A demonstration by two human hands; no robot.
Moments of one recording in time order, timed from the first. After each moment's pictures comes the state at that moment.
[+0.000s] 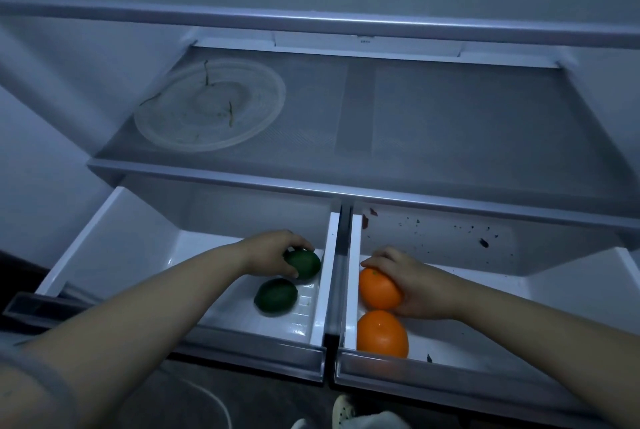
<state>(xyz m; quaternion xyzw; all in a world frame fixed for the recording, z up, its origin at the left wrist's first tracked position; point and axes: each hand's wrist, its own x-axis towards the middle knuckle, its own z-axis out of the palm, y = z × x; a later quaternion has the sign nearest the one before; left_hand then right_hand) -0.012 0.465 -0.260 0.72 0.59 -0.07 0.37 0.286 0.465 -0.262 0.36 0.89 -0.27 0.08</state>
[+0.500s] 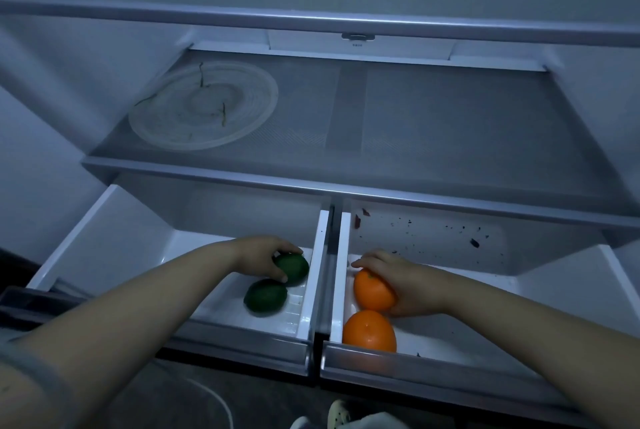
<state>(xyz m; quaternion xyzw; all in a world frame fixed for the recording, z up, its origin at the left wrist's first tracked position) -0.017 0.465 -0.267 0.69 0.60 -0.15 0.38 0.291 0.469 -0.266 0.34 0.89 -0.27 0.13</state>
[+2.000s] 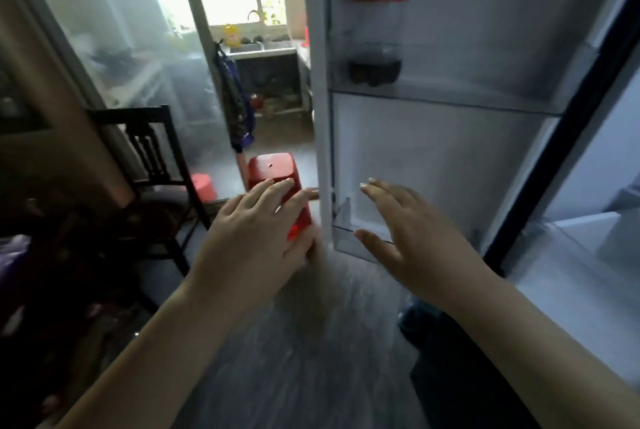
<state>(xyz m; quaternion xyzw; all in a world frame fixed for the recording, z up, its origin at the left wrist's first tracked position) -0.091 -0.139 -0.044 0.26 0.95 0.04 -0.19 -0.057 0.072 -0.055 -0.11 0.97 -0.15 -0.14</state>
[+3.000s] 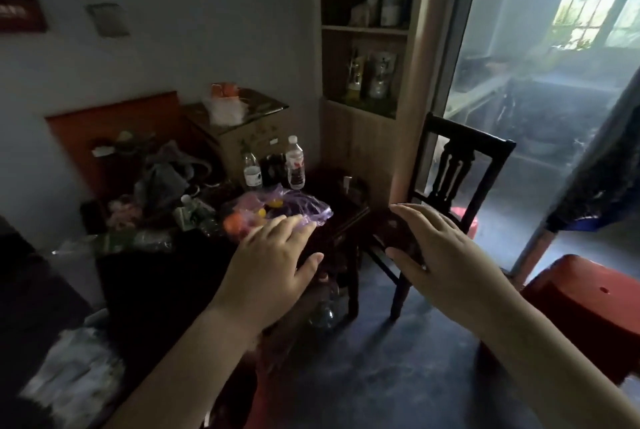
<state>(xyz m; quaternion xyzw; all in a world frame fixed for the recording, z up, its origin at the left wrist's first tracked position) -0.214 -0.573 -0.089 -0.23 0.96 -0.02 -0.18 -0.384 -0.402 -0.063 -0.54 0.81 -0.23 -0.09</state>
